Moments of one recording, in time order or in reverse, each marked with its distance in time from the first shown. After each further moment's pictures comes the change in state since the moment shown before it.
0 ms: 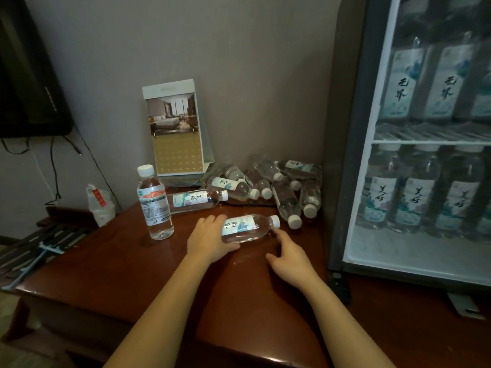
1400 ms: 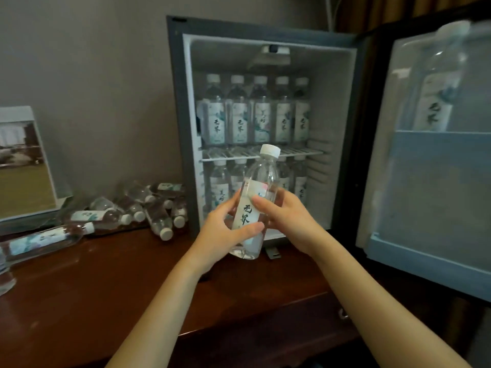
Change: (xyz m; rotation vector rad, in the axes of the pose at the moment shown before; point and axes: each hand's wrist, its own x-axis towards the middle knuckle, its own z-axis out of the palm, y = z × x) left_hand -0.129 0.236 -0.068 -1.234 -0.289 0.662; right_hand -0.186 -0.019 -0.202 0.466 0.352 -0.169
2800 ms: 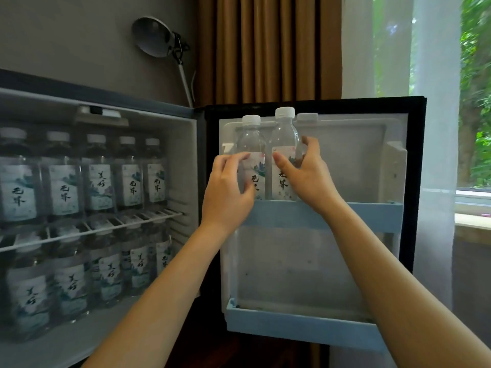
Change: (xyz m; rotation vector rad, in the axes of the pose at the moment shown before) left_hand 0.148 0.154 0.212 0.098 0.162 0.703; right_hand -0.054 -0.155 -0.233 -0.809 0.893 -0.278
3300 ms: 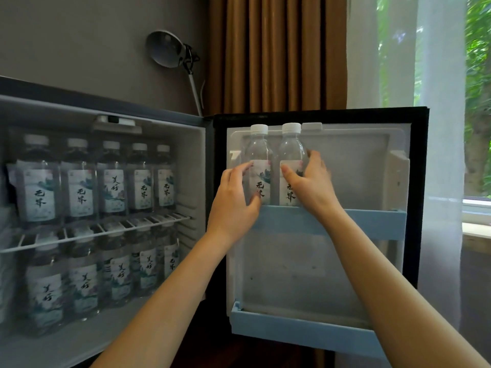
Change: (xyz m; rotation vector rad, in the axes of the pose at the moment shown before) left_hand -0.009 0.003 -0.005 -0.026 -0.088 -0.080; right_hand -0.002 -0.002 0.003 -0.174 0.023 0.068
